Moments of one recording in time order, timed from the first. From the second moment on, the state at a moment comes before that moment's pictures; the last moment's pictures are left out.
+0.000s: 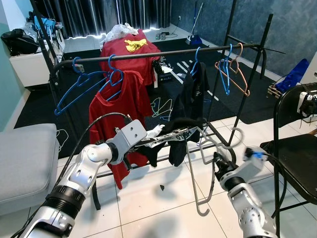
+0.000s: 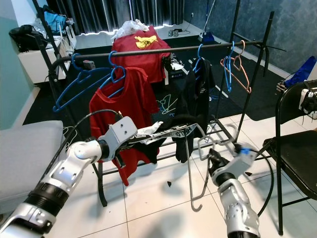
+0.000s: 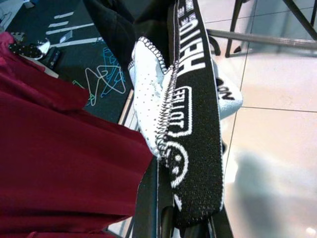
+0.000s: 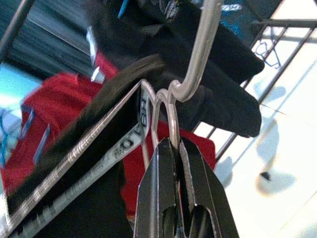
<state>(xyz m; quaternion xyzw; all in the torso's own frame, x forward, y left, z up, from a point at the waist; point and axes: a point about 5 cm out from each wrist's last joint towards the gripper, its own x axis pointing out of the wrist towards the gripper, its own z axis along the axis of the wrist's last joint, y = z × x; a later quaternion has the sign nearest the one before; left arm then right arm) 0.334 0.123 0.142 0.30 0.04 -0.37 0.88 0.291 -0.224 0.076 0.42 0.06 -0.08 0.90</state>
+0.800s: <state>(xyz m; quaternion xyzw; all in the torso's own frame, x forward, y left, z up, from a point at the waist) 0.323 0.130 0.113 0.33 0.05 -0.34 0.88 0.321 -0.216 0.155 0.71 -0.04 0.01 0.70</state>
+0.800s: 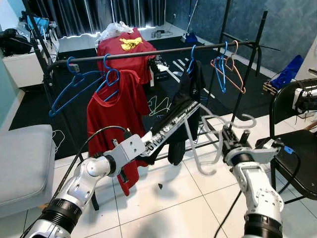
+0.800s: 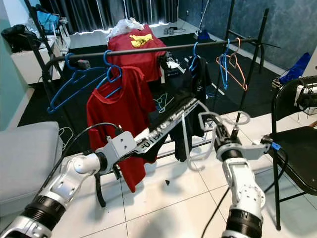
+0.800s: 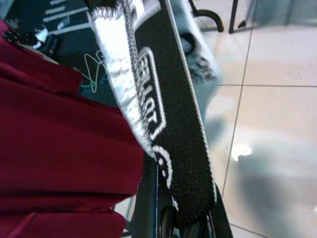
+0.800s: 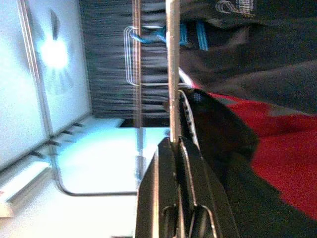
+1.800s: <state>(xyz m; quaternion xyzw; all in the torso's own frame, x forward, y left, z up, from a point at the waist) 0.283 0.074 0.149 0.26 -0.07 -0.42 0.87 0.373 -0.209 0.161 0.68 -0.01 -0.11 0.72</state>
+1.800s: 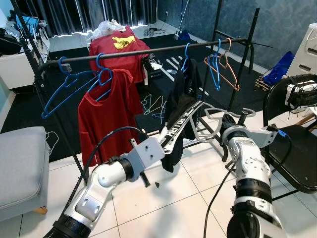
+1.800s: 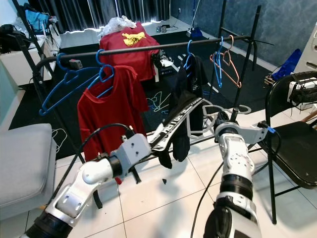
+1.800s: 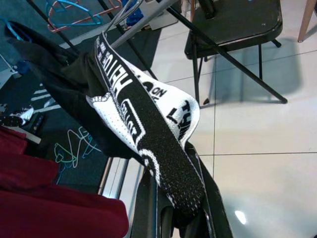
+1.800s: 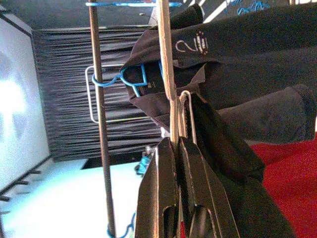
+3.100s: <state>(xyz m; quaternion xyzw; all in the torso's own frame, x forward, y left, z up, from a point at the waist) 0.284 0.063 0.164 0.26 -0.07 -0.43 0.86 0.386 -0.182 0.163 0.56 0.01 -0.10 0.82</state>
